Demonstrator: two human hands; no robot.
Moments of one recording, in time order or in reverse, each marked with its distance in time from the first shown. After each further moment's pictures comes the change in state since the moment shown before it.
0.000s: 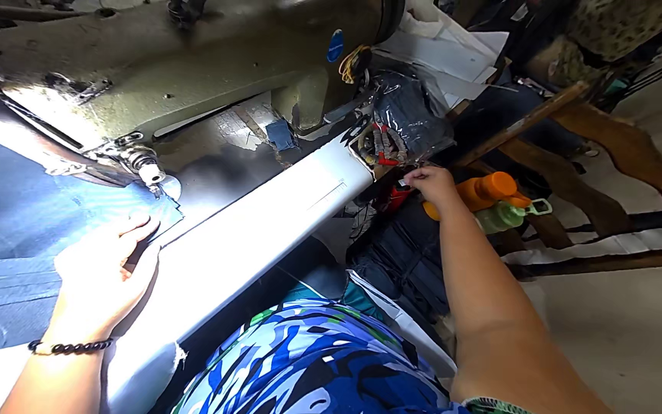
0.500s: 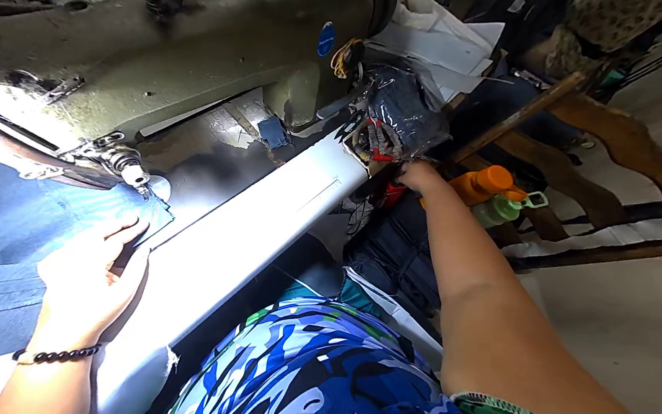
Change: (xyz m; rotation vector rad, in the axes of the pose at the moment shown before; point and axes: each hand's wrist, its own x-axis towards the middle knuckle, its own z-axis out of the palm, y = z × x) left_hand 0.001 -0.003 0.001 -0.007 0.003 0.015; right_hand 0.038 -0.016 0.014 -0.657 -0.342 0.100
